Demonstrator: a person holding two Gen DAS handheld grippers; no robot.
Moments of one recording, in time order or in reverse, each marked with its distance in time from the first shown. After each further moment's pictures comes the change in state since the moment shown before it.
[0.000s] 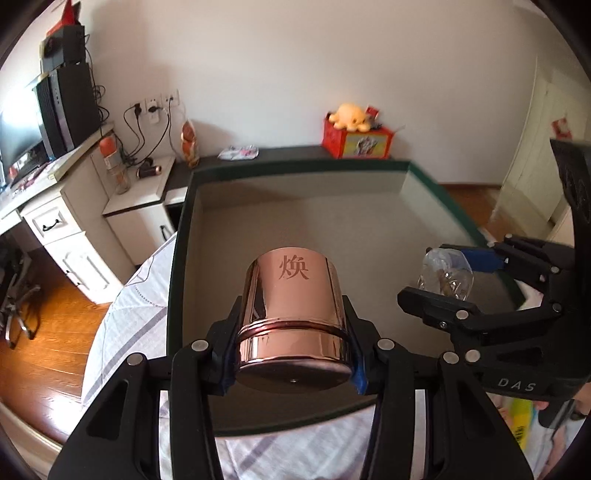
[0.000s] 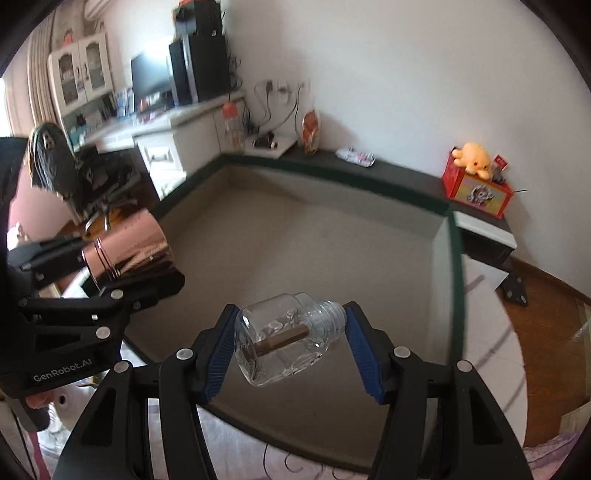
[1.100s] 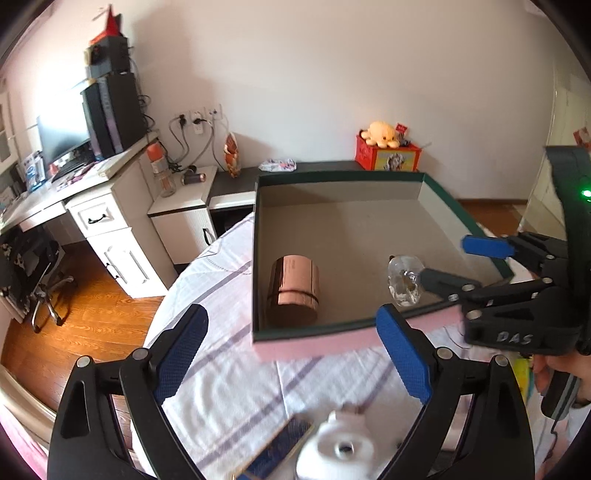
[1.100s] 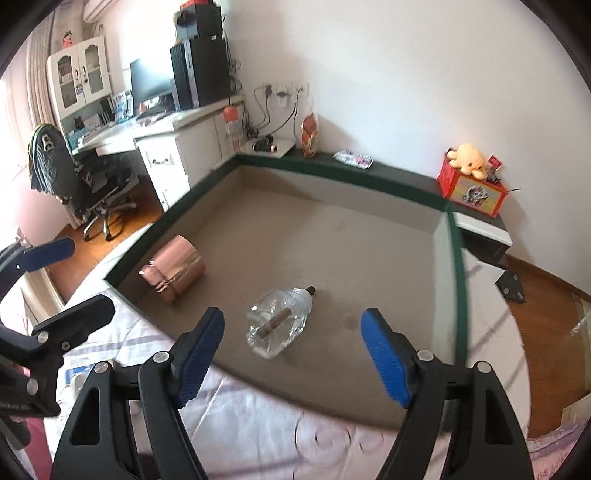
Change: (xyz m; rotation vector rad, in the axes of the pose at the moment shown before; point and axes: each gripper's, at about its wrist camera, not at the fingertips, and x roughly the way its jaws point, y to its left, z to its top) left arm -0.092 0.017 -0.044 -0.054 -0.091 0.127; right arm -0.058 0.017 -0.016 0.032 -0.077 -0.038
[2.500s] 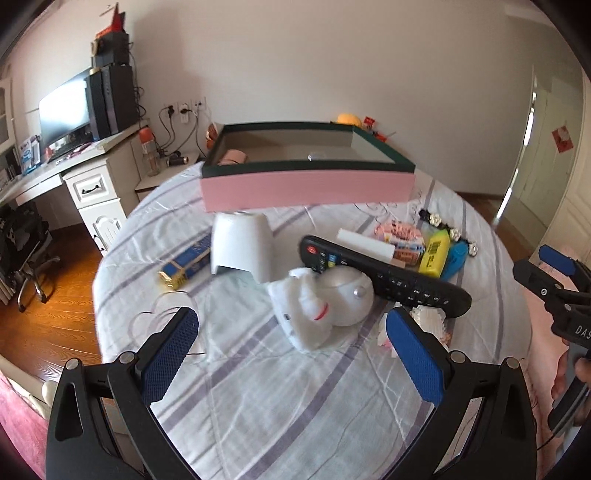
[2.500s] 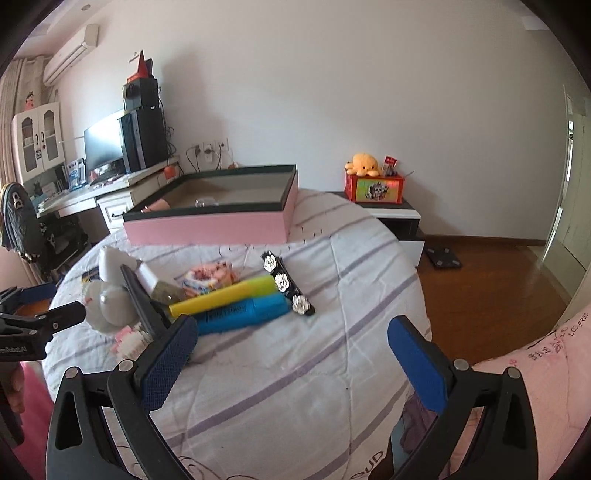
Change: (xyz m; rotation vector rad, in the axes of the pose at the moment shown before) left arm -0.079 -0.062 -0.148 0.006 -0.003 -0.078; right arm -0.150 -0.024 -0.210 0.205 -0.202 -0.215
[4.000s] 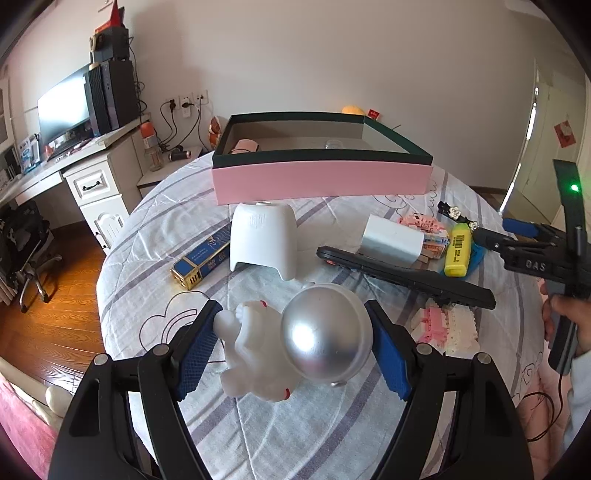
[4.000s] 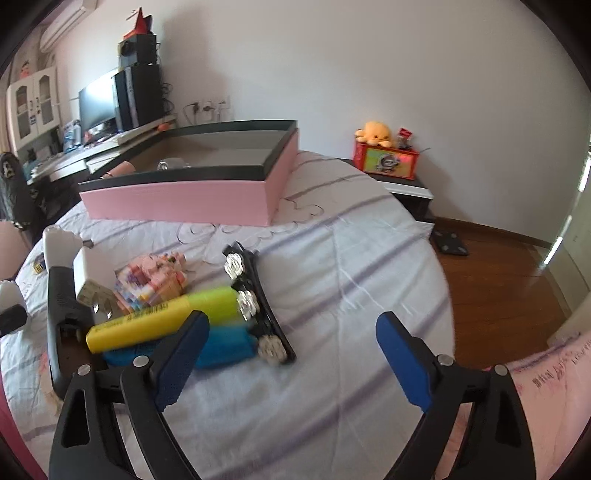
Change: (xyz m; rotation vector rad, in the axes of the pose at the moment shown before) left arm 0.009 0.021 -0.001 0.002 0.017 0.010; right arm 0.087 -0.012 0.031 -0.067 0.154 0.019
